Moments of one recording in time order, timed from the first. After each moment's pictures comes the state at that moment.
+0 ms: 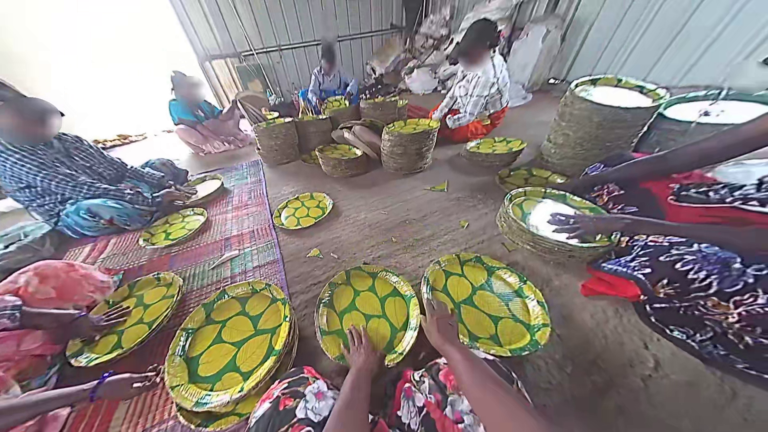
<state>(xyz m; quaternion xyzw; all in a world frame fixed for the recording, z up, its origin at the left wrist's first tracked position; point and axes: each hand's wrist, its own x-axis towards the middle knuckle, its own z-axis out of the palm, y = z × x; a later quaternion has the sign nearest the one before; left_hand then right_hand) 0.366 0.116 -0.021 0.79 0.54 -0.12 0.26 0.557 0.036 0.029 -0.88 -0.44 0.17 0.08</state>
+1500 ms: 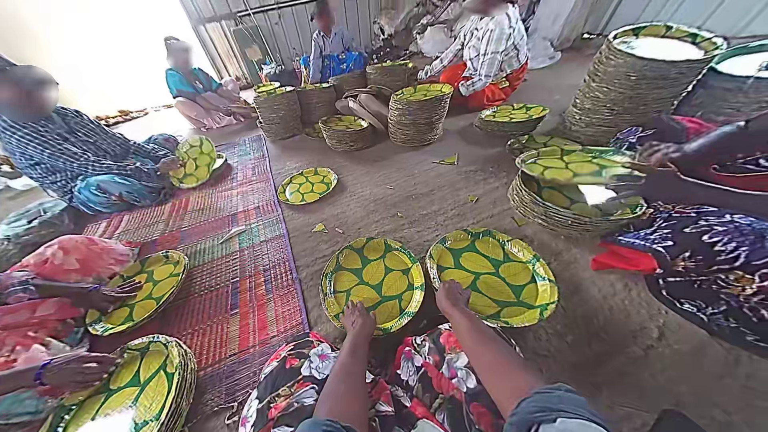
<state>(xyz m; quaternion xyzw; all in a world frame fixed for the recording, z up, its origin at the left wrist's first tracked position) 0.357 0.126 0.002 0.77 0.58 -0.12 0.23 0.568 0.036 0.030 -0.91 -0.34 0.22 0.01</state>
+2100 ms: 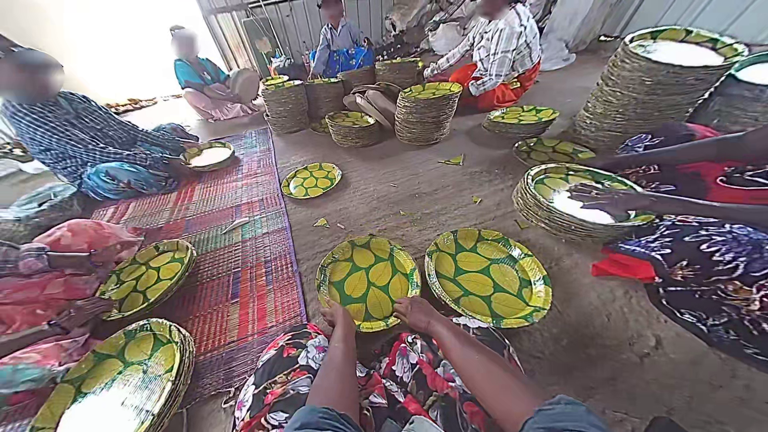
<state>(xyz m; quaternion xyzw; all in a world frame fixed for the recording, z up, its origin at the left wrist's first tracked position) 0.343 0.140 -0.013 0.25 0.75 0.36 0.50 0.525 0.037 0.014 -0.64 -0.72 0.26 -0.03</state>
